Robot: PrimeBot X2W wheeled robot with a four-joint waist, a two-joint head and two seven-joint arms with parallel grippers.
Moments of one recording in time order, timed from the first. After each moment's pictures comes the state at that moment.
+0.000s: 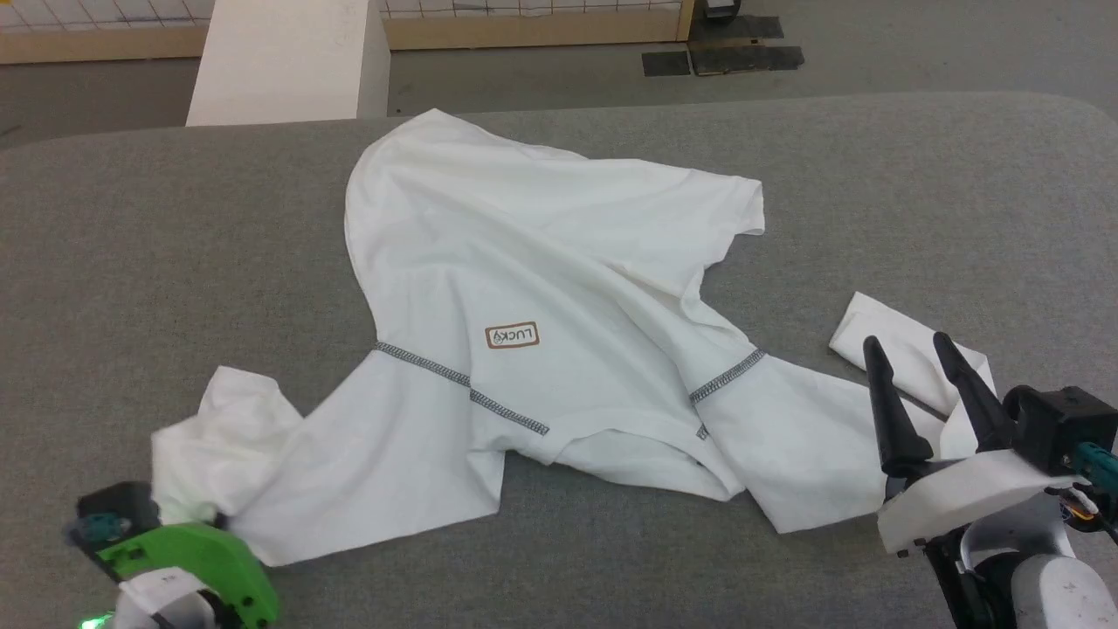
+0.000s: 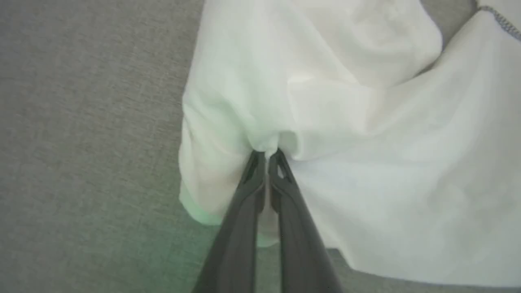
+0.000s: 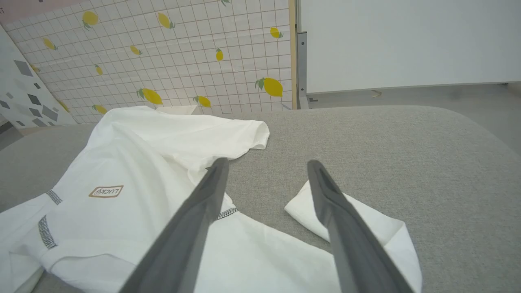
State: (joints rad) left arm 0.02 0.38 -0.16 0.15 -0.65 0.34 0.27; right arm -0.04 -0.05 -0.06 -0.06 0.18 0.13 0.06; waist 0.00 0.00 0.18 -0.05
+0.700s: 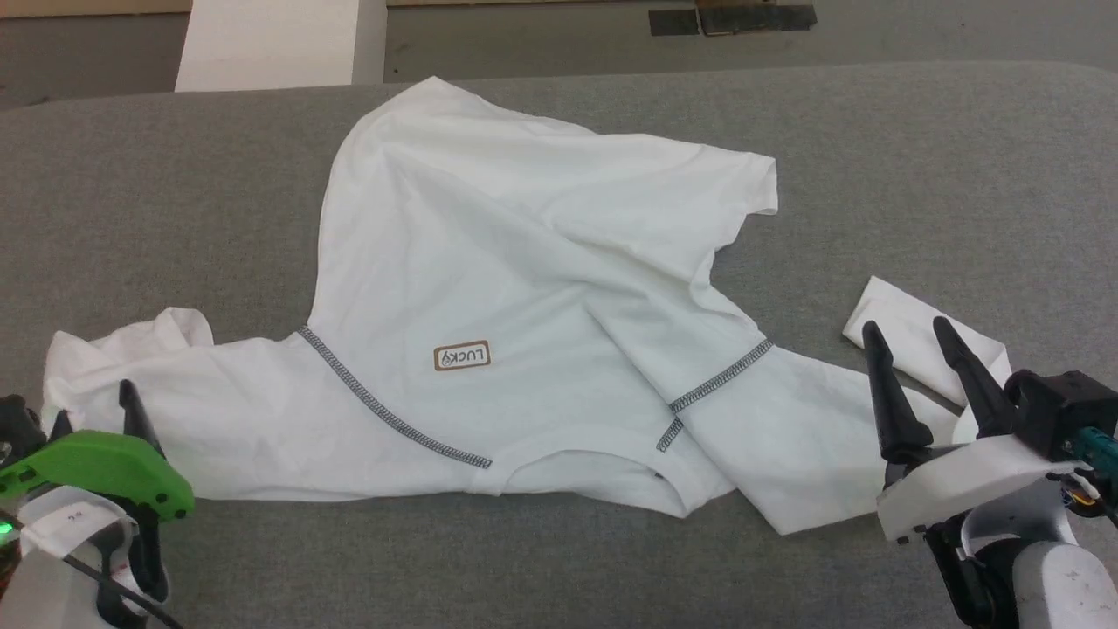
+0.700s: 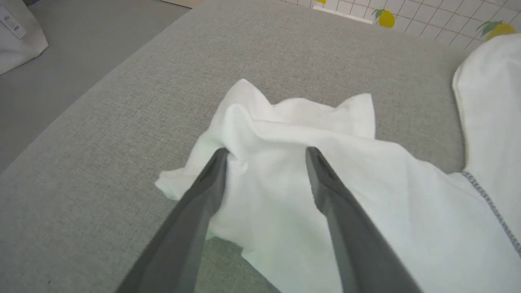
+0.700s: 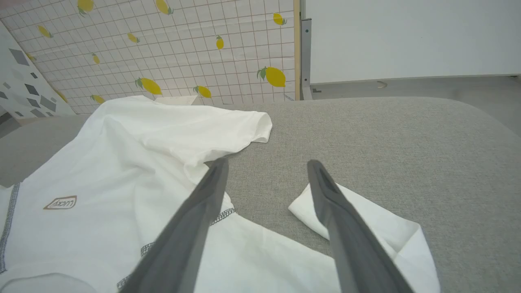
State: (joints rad) left arm -0.21 0.45 -0.05 0.34 -0.63 0.28 0.01; right arm -0.06 -0.05 -0.05 -0.07 0.17 0.13 0.08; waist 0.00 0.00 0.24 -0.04
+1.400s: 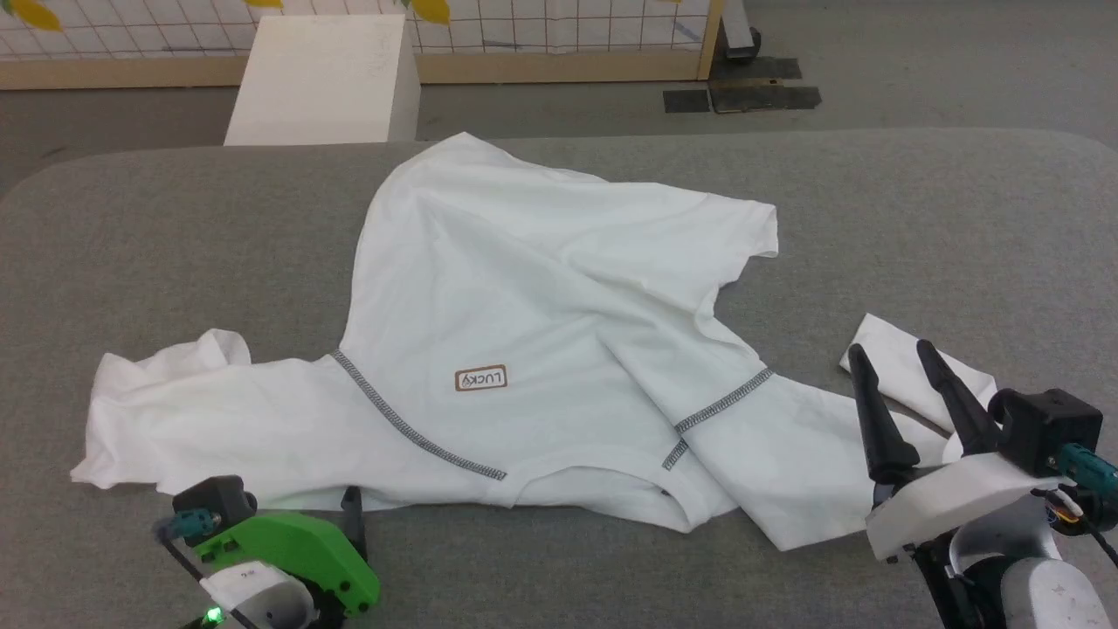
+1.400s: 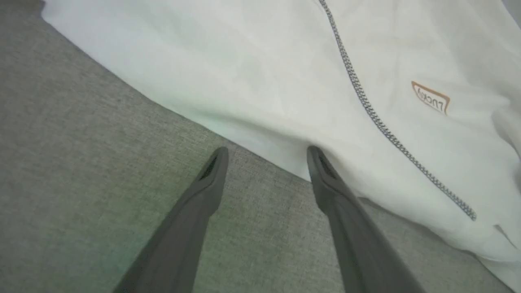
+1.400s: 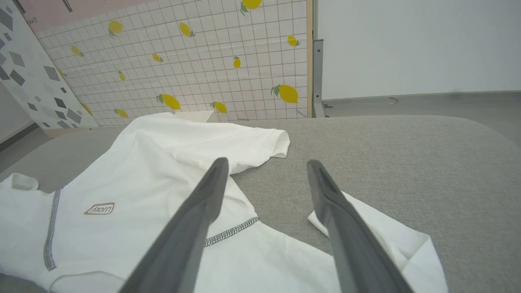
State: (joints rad) left arm -0.02 0.23 -0.20 0.15 -0.74 0.31 0.19; right arm -0.03 -0.05 -0.03 -0.06 0.19 0.13 0.08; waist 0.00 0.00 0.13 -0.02
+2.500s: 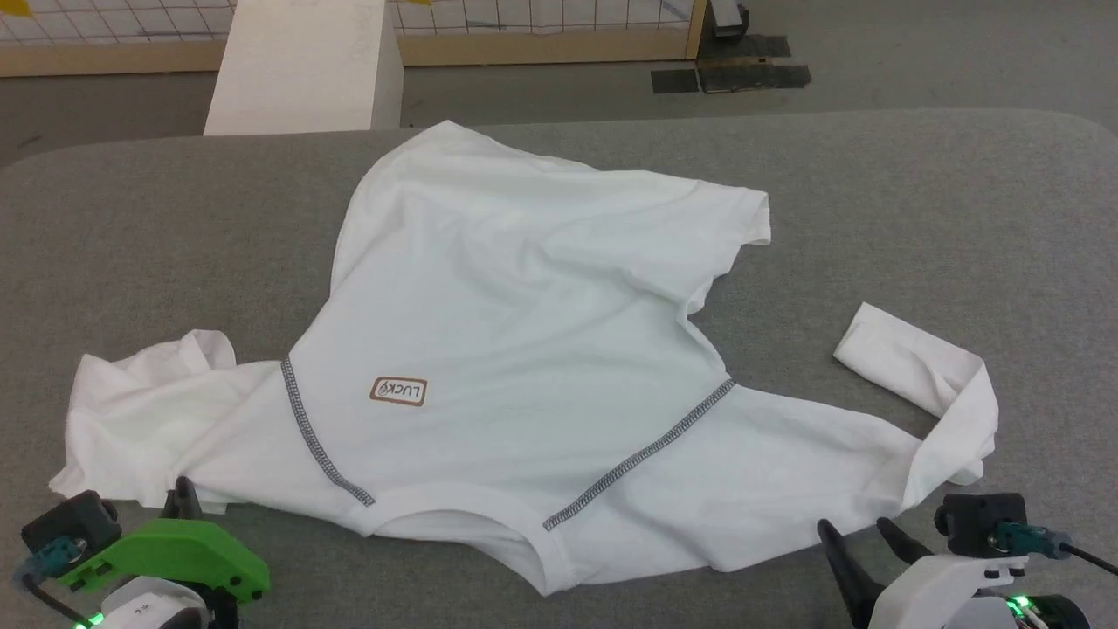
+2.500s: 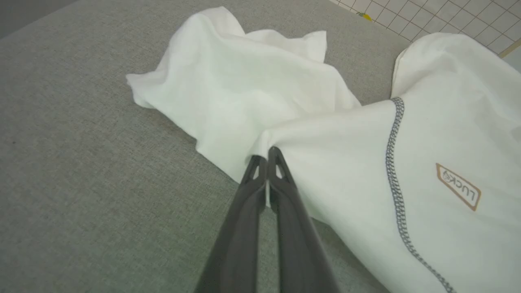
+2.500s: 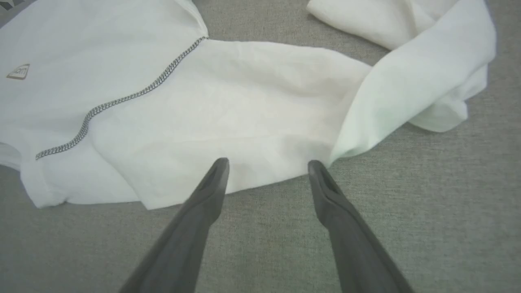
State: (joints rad) left arm 0.00 0.31 -0.05 0.15 -0.72 0.35 -0.02; right arm 0.17 -0.05 -0.03 -0.07 0.25 0.13 0.42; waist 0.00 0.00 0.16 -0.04
